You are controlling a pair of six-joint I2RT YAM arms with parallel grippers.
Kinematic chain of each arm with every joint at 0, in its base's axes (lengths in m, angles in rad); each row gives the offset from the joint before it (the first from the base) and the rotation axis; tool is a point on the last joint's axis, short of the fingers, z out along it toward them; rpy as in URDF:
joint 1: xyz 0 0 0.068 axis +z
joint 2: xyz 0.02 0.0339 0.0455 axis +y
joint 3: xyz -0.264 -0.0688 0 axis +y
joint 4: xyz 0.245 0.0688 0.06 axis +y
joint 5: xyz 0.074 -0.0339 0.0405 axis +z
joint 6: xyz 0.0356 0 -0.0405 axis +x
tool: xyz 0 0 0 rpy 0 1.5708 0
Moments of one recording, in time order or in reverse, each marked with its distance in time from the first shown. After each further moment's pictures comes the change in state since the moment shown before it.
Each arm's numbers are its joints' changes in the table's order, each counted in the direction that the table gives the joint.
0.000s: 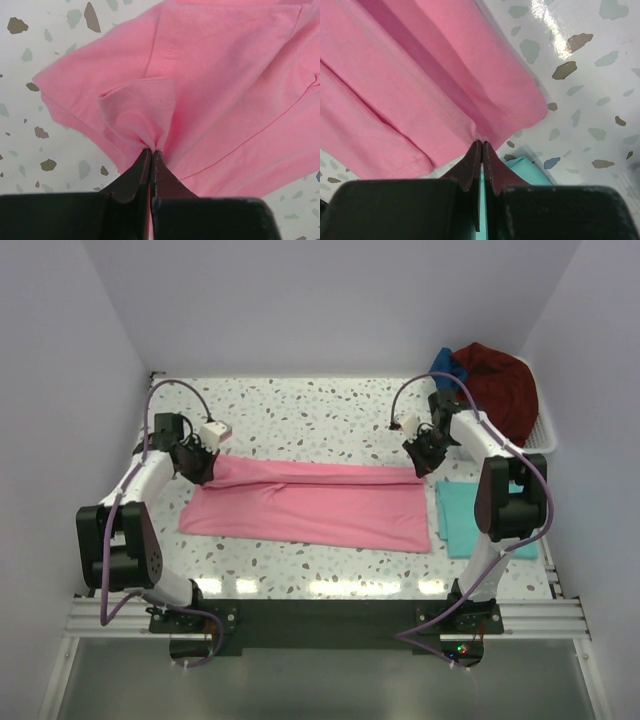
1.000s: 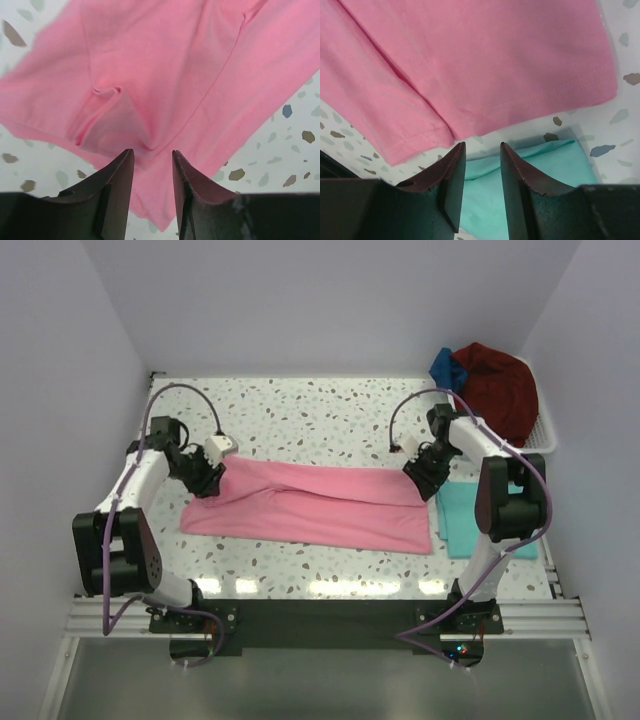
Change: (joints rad) left arm 0.021 -0.039 0.005 0.244 -0.158 0.330; right arm 0.000 -0.005 0.080 0.125 -0.030 -0.115
